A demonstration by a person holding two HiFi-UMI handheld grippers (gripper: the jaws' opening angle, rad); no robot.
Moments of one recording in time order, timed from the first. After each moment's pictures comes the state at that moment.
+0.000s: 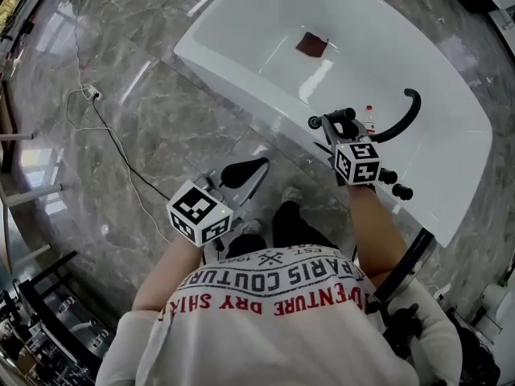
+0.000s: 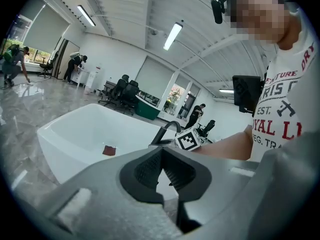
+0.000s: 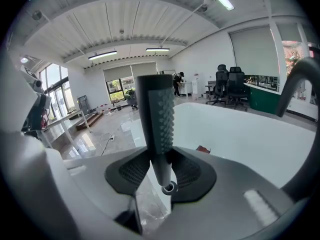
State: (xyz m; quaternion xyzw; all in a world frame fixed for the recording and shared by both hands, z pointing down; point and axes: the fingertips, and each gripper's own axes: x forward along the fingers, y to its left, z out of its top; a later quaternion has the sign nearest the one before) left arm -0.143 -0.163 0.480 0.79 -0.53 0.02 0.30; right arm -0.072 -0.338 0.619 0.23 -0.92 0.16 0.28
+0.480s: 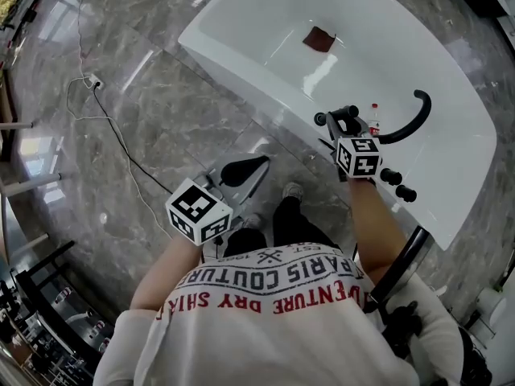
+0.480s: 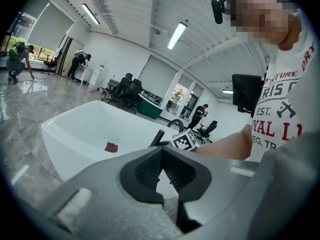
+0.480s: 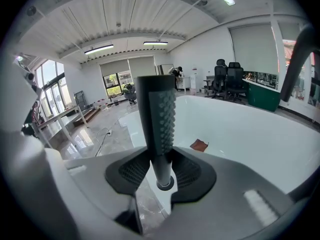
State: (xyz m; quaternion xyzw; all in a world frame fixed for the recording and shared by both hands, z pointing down) left arm -0.148 -0.154 0.490 0.78 -0.54 0.02 0.31; right arm -0.071 -0.341 0.656 0.23 -0.91 0.17 0.31
